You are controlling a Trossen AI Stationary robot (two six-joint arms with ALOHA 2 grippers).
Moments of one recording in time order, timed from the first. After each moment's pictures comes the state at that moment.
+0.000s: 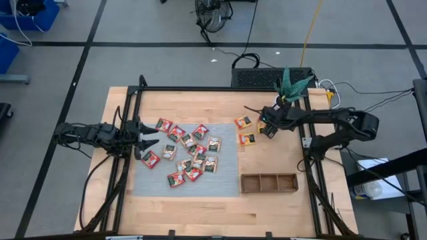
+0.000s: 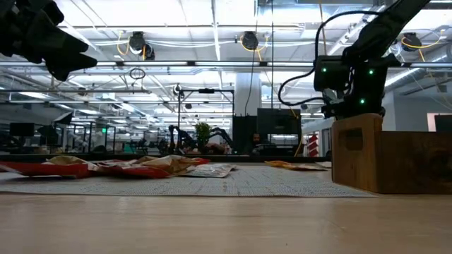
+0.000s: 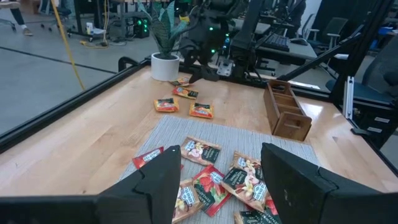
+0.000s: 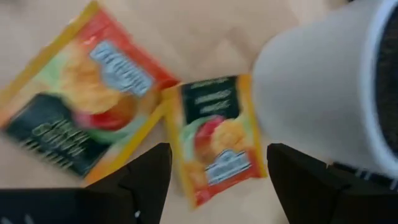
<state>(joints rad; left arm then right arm) -0.20 0.01 0.25 -0.41 -0.34 -0.22 -0.46 1.36 0.62 -0.65 0.47 0.27</state>
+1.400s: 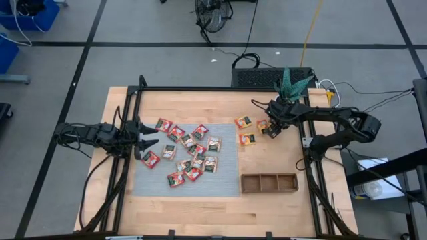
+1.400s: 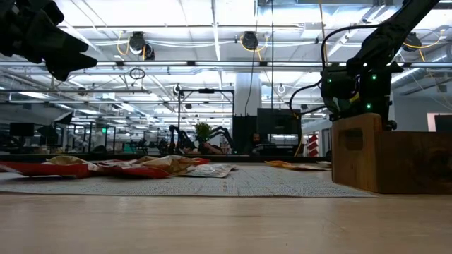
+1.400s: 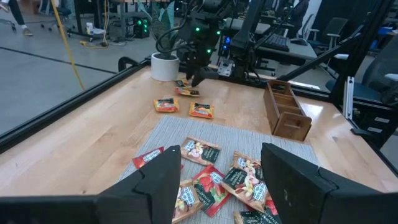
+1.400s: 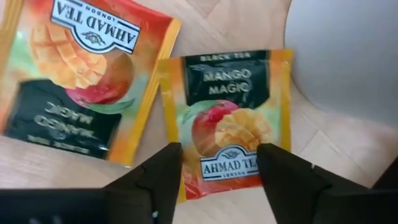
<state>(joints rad) -0.20 0.01 0.25 -0.41 -0.34 -0.22 -0.63 1.35 0.57 -0.64 0.20 0.23</state>
